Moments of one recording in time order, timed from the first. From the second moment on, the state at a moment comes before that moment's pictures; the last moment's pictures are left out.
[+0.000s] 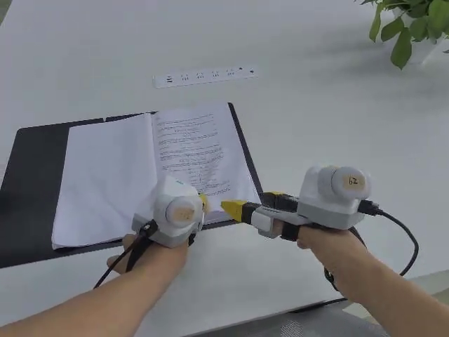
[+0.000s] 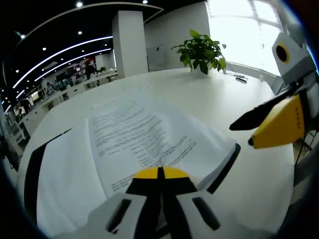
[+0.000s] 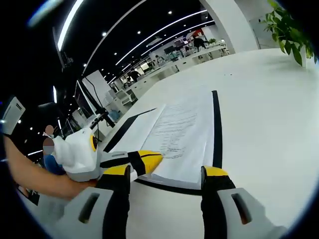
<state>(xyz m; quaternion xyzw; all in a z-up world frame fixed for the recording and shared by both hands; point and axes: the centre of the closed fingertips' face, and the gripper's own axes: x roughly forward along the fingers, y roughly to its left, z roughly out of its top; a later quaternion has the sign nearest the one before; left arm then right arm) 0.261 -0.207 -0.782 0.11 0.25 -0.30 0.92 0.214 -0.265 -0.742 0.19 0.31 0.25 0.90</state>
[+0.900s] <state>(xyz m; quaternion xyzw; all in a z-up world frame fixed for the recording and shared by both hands) 0.255 -0.201 -0.779 0.07 0.27 -0.31 0.91 0.224 -0.282 -0.754 0.36 0.31 0.16 0.86</state>
